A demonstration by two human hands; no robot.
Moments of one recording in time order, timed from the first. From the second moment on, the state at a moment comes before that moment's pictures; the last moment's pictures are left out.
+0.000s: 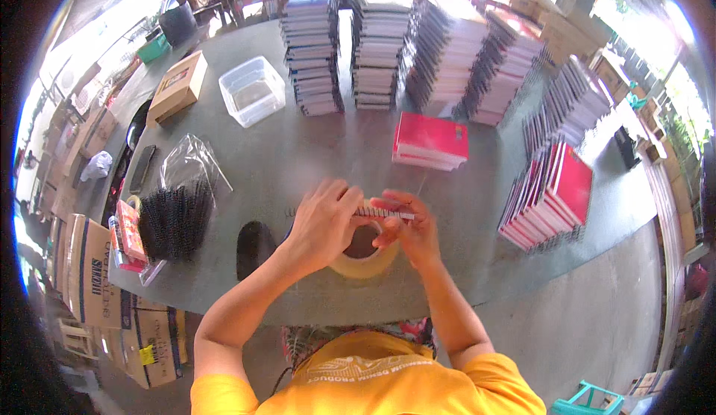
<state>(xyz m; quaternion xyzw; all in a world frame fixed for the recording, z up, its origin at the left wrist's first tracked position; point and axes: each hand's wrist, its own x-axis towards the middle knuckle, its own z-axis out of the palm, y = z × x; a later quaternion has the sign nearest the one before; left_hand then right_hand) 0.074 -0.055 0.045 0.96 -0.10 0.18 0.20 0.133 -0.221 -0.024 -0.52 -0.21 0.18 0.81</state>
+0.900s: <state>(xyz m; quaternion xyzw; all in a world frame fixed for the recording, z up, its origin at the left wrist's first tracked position) 0.088 -0.064 0.055 0.95 -0.16 0.16 0.20 0.136 -0.229 -0.031 -0.53 -0.24 0.17 0.80</state>
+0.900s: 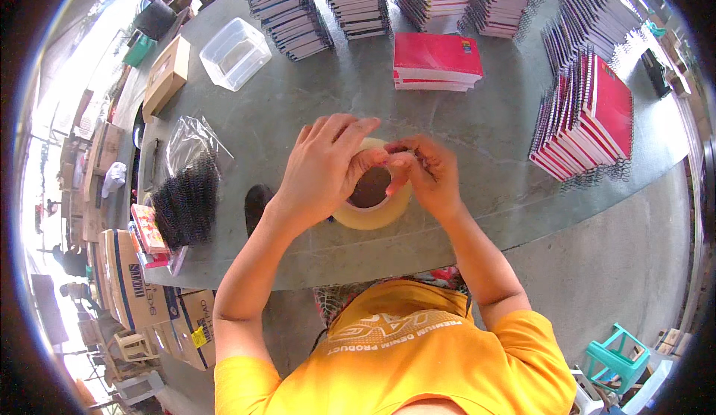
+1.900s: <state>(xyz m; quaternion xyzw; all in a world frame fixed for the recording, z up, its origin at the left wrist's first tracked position) 0.102 -0.086 0.050 0.94 -0.20 0.16 0.24 0.143 -0.226 -0.039 -0.60 -0.22 0.13 0.76</state>
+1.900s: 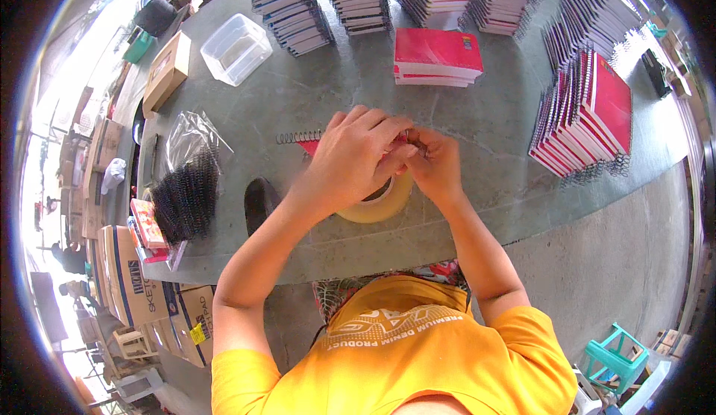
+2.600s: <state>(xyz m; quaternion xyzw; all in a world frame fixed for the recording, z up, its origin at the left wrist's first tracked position) 0.069 -0.072 0.085 0.88 -0.17 0.37 0.24 0.142 -0.275 0.039 -0.70 -0.40 -0.26 0.53</state>
